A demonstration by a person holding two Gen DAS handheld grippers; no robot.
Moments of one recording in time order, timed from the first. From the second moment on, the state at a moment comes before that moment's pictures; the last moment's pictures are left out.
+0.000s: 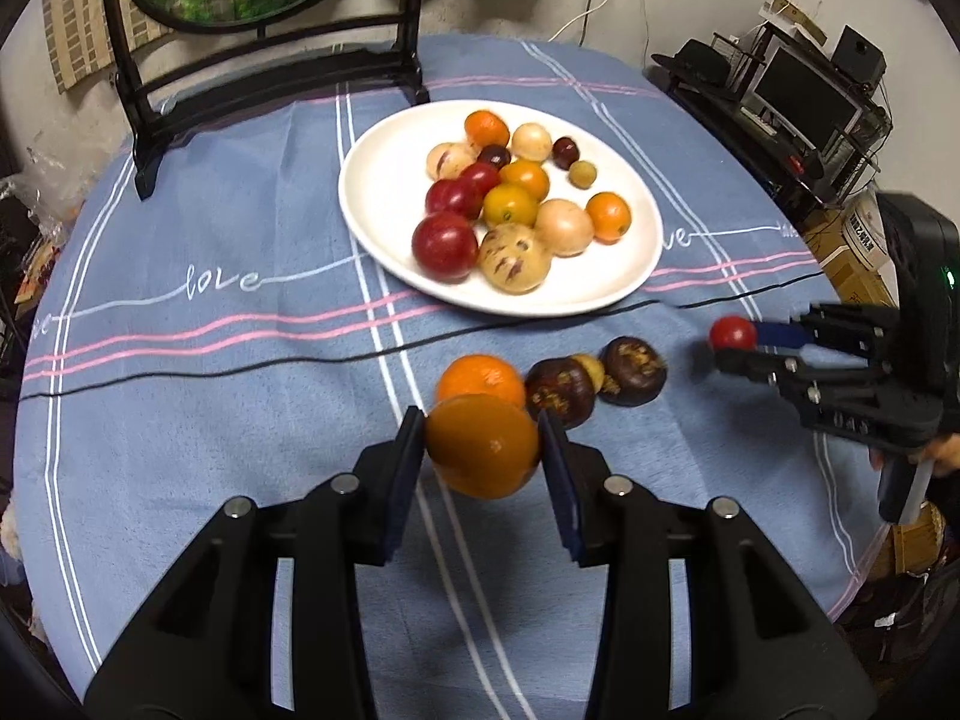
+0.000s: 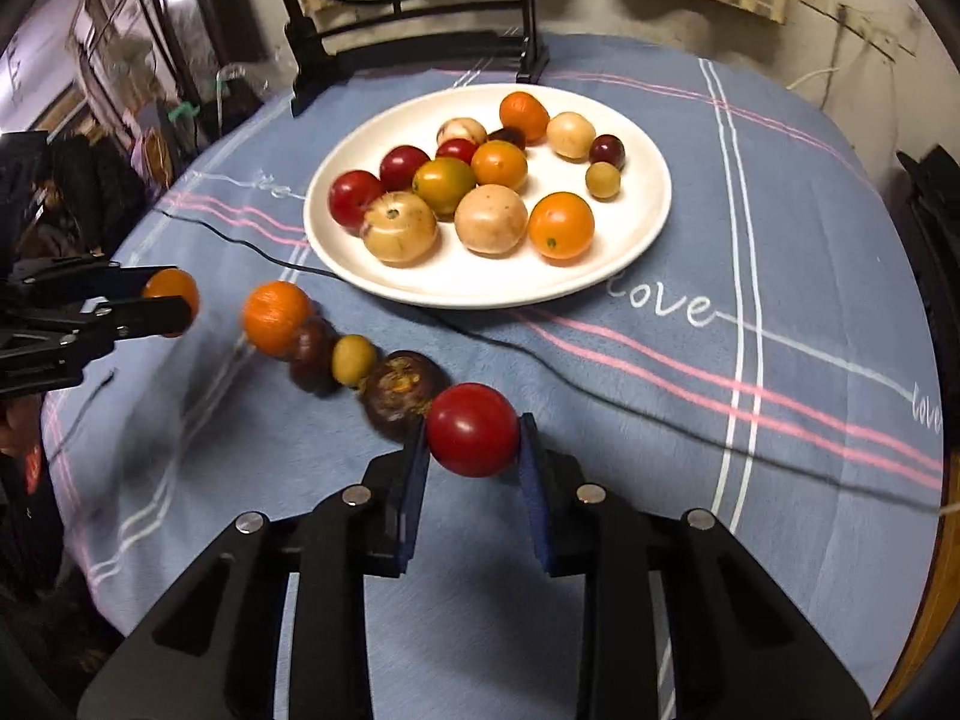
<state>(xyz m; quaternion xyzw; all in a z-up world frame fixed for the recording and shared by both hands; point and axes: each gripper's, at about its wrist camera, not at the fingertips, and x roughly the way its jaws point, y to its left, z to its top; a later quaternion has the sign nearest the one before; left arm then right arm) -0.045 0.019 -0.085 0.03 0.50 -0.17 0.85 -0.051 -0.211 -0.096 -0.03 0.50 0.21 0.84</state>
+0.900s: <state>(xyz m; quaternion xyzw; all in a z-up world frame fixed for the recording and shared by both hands) 0.015 -0.027 -0.018 0.05 0.45 -0.14 0.88 -0.015 -0.195 0.007 0.02 0.39 0.23 0.89</state>
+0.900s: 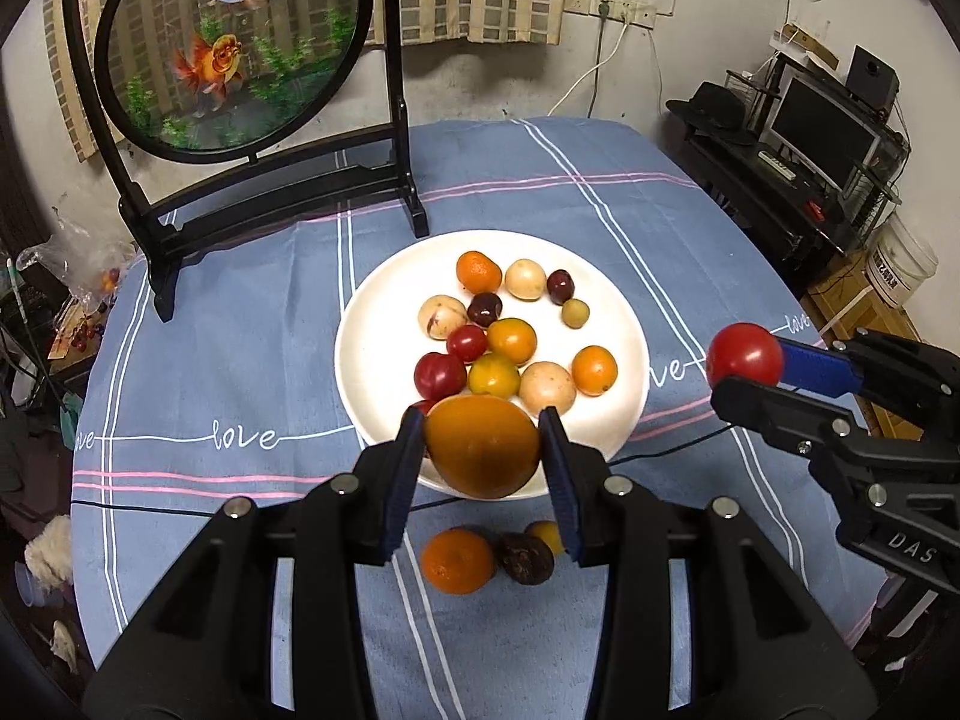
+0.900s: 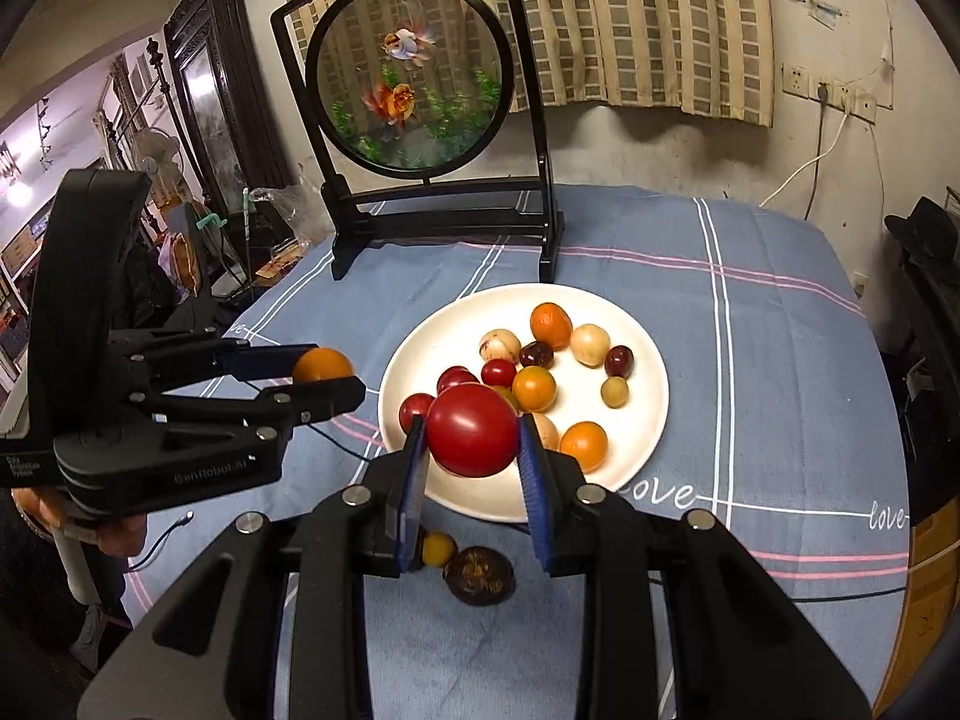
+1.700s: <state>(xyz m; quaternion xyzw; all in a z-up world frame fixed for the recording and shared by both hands) 0.093 -0.033 -0.072 0.07 0.49 -0.10 0.86 0.082 -0.191 -0.045 0.03 0.44 0.18 0.88</state>
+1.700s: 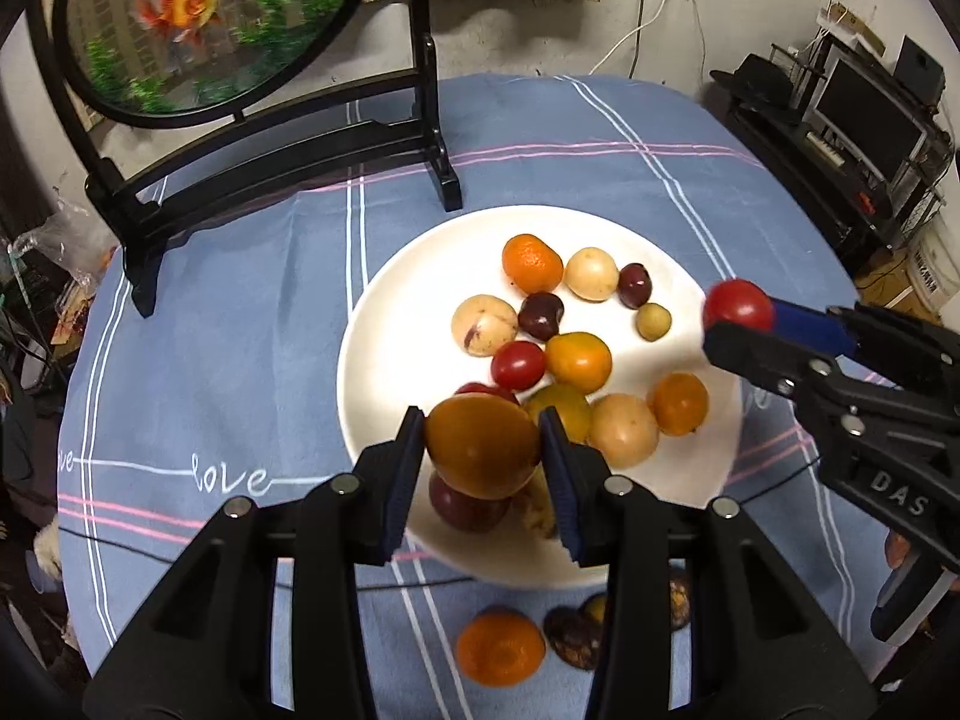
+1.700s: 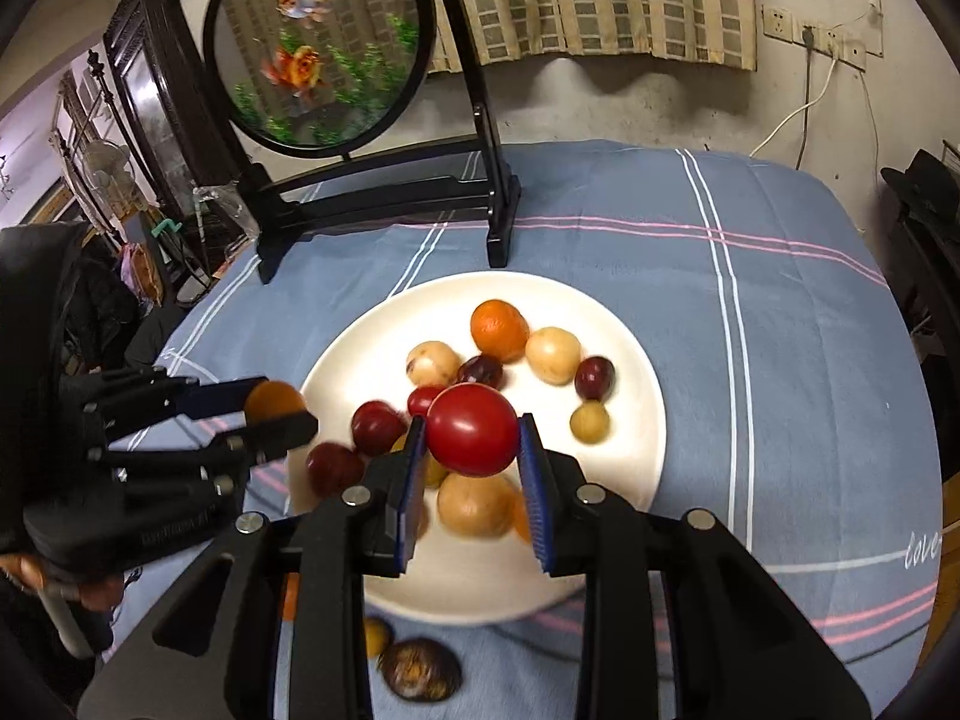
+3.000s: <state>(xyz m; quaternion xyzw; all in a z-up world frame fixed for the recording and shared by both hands) 0.005 0.055 -0.078 0.00 0.50 -0.06 0.86 -0.047 -0.194 -0.080 -0.04 0.48 0.20 0.86</state>
